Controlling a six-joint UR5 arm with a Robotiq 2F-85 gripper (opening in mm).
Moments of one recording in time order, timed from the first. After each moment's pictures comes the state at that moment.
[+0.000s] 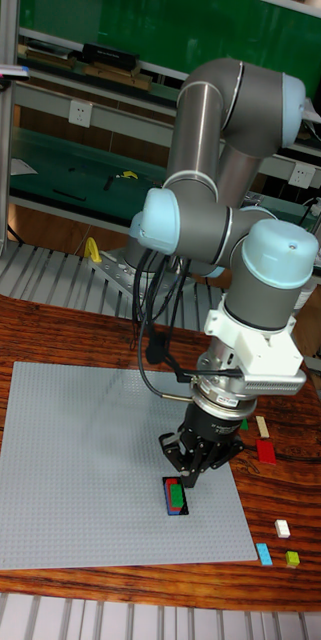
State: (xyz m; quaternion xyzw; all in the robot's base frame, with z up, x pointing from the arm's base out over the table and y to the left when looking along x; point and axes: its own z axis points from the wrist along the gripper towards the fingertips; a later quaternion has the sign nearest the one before) arm 0.667 0.095 0.051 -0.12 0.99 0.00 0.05
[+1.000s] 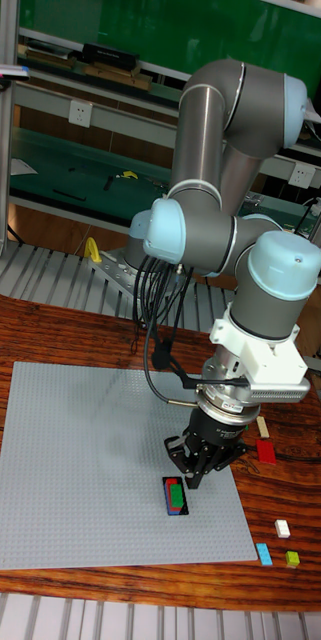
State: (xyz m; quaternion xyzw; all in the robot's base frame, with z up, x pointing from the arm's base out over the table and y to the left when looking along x) arm 0.659 0.105 0.038 -0.13 0.99 0.00 0.04
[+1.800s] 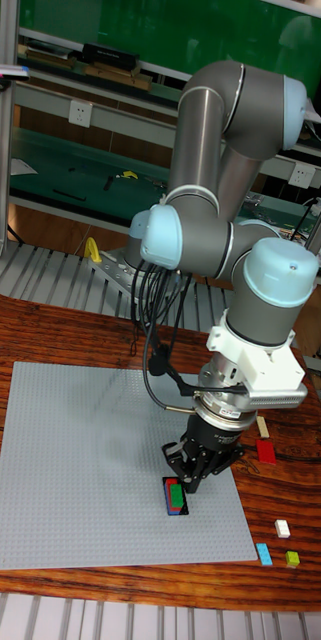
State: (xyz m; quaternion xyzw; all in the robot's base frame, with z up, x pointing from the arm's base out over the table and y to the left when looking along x) arm 0.661 0.101 0.032 -0.15 0.99 0.00 0.03
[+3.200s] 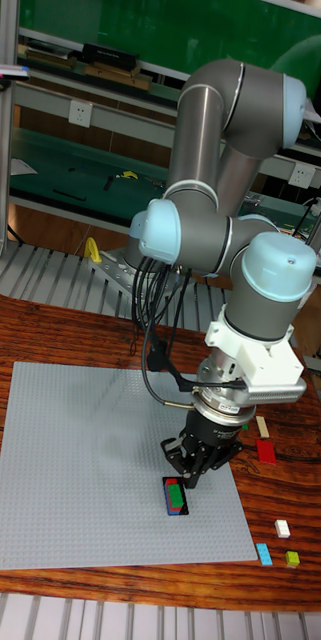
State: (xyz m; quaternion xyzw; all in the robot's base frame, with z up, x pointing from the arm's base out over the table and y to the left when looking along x) arm 0.656 0.101 0.039 -0.15 0.99 0.00 0.03
